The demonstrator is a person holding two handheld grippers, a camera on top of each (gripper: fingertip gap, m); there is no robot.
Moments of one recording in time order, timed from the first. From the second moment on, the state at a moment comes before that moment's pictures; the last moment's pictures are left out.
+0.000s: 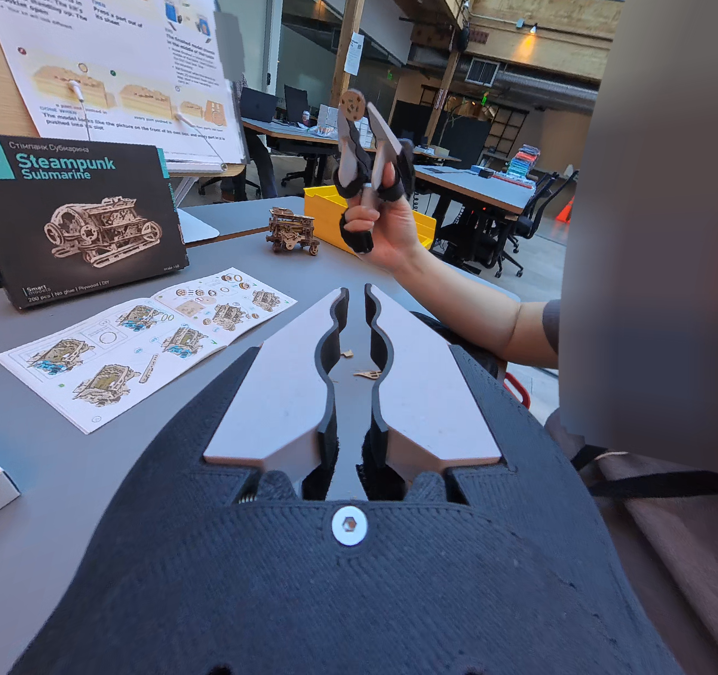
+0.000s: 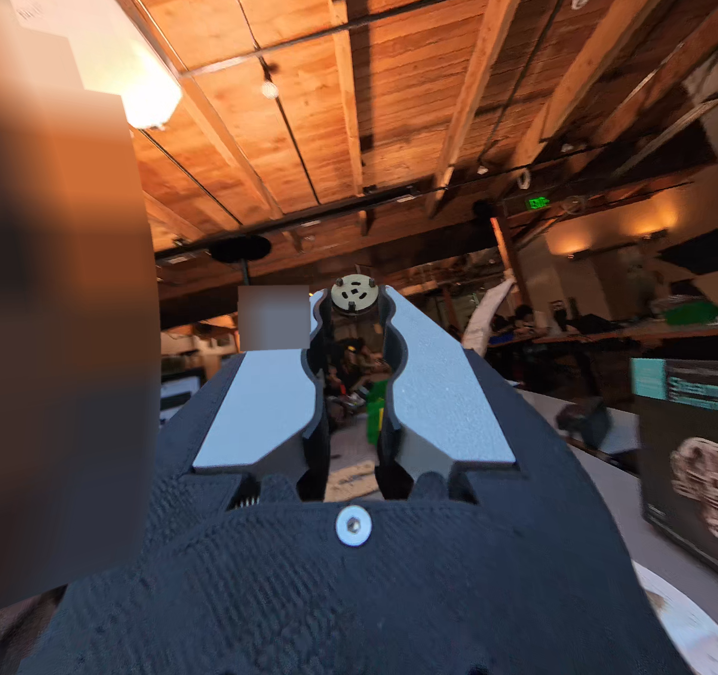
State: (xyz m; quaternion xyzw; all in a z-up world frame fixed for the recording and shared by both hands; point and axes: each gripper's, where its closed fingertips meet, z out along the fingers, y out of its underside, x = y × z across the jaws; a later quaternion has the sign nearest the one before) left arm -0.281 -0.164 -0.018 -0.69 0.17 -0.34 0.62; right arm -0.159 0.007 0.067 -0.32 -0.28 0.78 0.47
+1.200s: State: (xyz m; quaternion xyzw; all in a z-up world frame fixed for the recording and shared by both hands) left arm -0.235 0.046 -0.159 -0.75 0.33 -0.24 0.53; right arm -0.181 0.092 -0.134 -0.54 -0.55 0.14 0.62
